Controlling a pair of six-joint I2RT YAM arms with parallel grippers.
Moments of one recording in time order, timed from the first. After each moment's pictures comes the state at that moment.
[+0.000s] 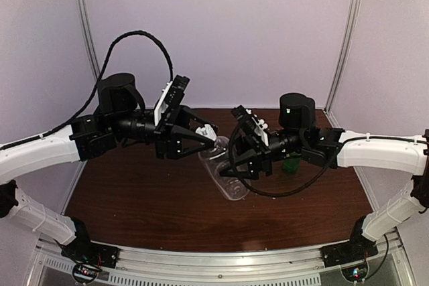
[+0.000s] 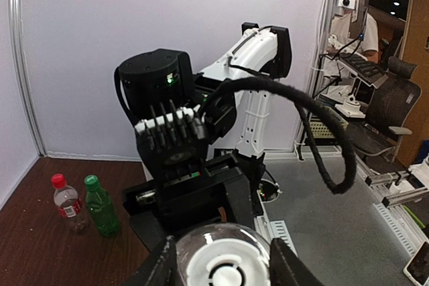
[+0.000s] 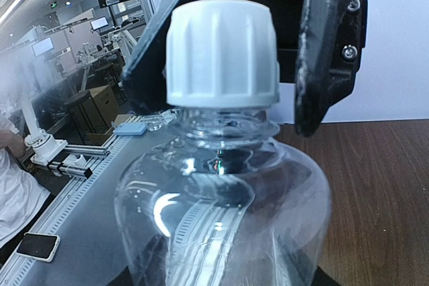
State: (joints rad) left arm -0.93 1.27 1.11 0.08 0.77 -0.01; right arm 0.90 1.40 1.02 0.20 -0.97 0.05
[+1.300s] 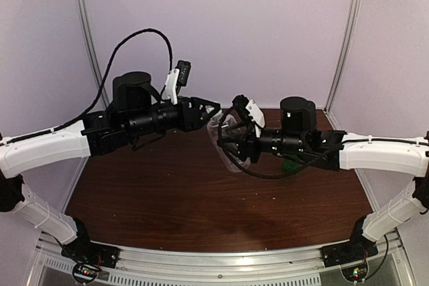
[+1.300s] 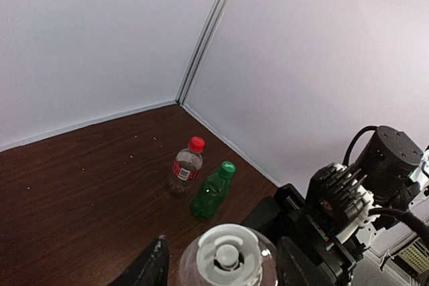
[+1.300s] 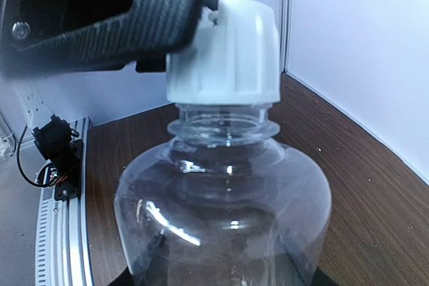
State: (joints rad) left arm -0.96 1.37 1.19 0.05 0.05 -0.43; right arm 0.91 1.38 1.00 0.17 -0.25 0.01
